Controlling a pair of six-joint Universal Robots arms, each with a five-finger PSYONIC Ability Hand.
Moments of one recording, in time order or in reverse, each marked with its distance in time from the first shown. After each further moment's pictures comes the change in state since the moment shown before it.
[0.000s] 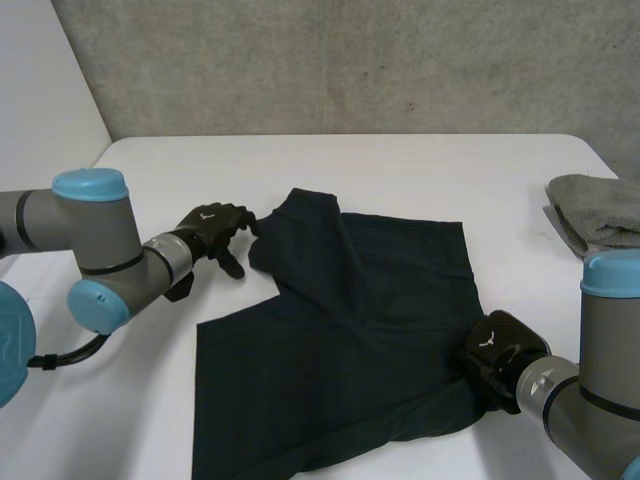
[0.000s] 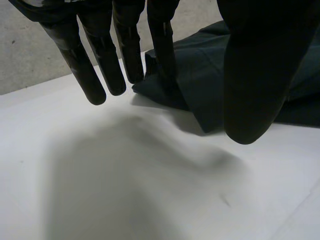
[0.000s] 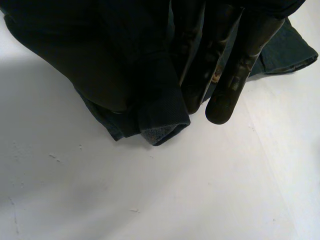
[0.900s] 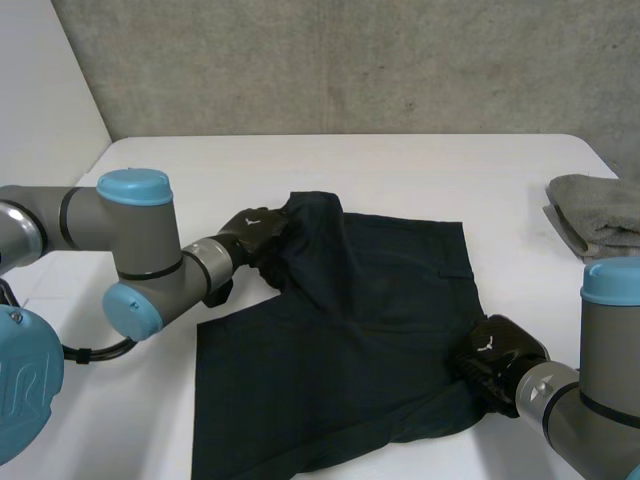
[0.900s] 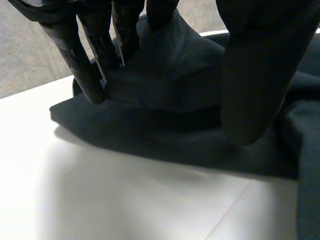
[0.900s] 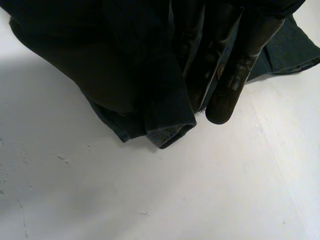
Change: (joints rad) left arm -0.129 0.003 0.030 -0.033 0.025 0.003; right arm -0.003 0.000 0.024 -0.020 -0.014 0.004; left_hand -0.007 -0.009 -0.007 -0.009 -0.002; right_hand 0.004 0.000 0.000 0.000 0.000
